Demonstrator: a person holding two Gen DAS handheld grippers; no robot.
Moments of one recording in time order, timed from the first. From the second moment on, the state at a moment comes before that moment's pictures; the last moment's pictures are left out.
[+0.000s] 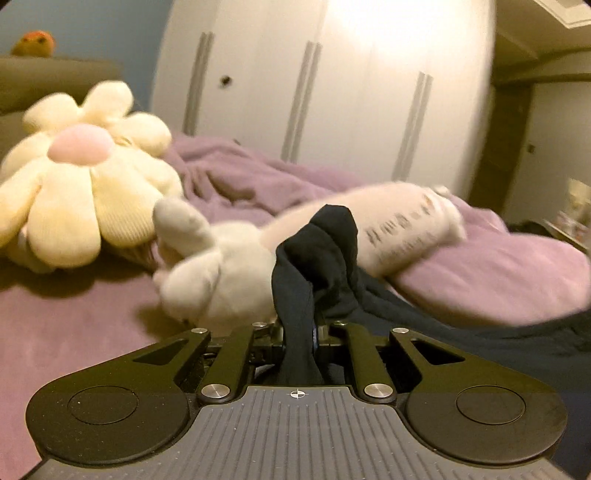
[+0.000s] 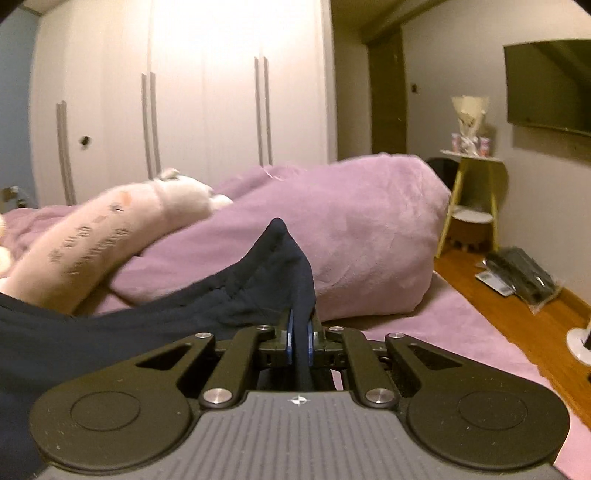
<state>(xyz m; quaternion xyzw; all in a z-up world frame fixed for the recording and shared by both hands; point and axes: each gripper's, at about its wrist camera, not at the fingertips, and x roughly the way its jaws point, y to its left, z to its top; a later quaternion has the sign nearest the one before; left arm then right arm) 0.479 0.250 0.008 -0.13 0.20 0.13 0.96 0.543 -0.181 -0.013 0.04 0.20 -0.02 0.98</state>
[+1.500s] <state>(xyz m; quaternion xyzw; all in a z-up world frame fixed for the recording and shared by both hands) 0.574 0.174 -0.137 -0.04 0.28 0.18 0.94 0.597 -0.084 -0.153 0.10 0.29 0.12 0.94</state>
